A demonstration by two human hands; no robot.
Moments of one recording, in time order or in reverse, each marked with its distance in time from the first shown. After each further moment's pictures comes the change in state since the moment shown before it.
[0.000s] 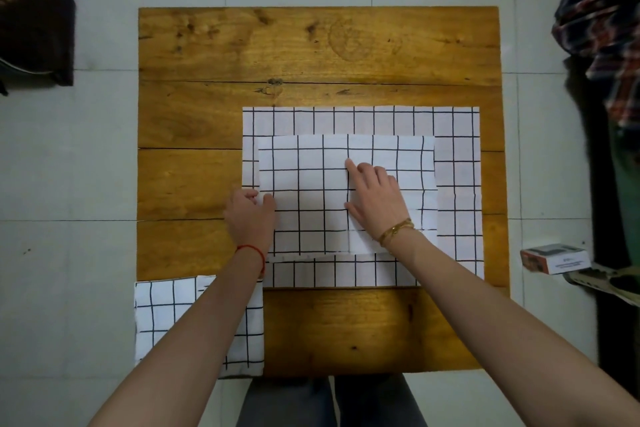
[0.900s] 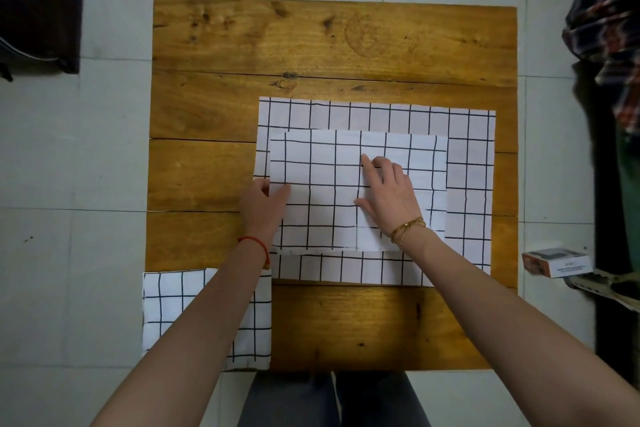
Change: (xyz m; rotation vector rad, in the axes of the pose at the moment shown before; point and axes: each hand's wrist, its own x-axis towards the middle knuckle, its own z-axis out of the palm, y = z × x) left_hand -0.005 0.020 -0.020 -0.127 -0.252 -0.007; right_hand 0.003 0.000 0.010 0.059 0.058 0.048
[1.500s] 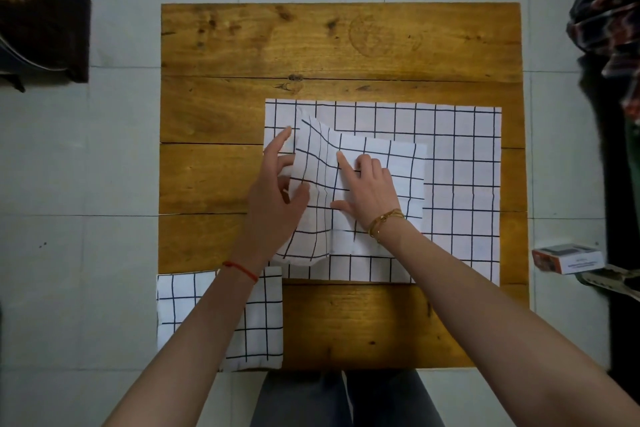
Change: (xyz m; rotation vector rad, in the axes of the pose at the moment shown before) left_hand -0.037 0.033 -0.035 -0.026 -0.113 0.570; right_hand 0.017 -0.047 -0.003 -0.090 -0.041 -0.030
